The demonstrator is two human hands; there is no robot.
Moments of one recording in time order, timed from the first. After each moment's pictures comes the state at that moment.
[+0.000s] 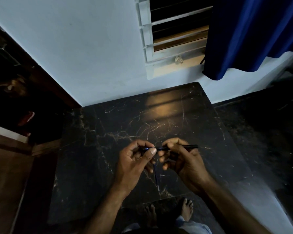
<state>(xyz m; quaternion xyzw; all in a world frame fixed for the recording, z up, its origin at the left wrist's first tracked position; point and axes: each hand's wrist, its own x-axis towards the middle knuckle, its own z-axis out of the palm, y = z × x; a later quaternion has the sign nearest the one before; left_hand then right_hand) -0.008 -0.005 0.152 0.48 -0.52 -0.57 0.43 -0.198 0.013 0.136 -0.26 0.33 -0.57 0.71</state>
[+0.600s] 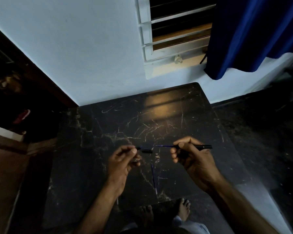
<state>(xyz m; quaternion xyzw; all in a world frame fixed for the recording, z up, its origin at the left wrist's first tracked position) 0.023 -0.028 0.097 0.54 -0.30 -0.63 0.47 -0.225 -0.001 0.136 -0.23 0.36 -0.60 0.68</state>
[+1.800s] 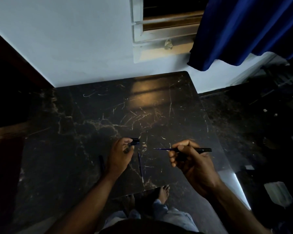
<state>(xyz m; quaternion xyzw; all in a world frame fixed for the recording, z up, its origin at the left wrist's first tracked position) 0.010 -0.051 -0.031 0.62 -0.63 -0.34 0.31 -0.231 0.032 0.135 -0.20 0.43 -0.55 0.69</state>
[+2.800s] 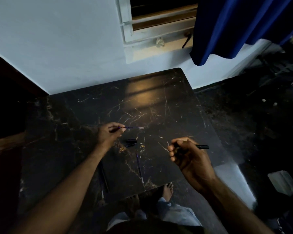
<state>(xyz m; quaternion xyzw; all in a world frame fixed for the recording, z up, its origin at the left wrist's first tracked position) 0.025 -0.136 0.014 0.60 -0.54 -0.51 0.30 -0.237 0.029 0.121 -0.13 0.42 -0.59 0.68</state>
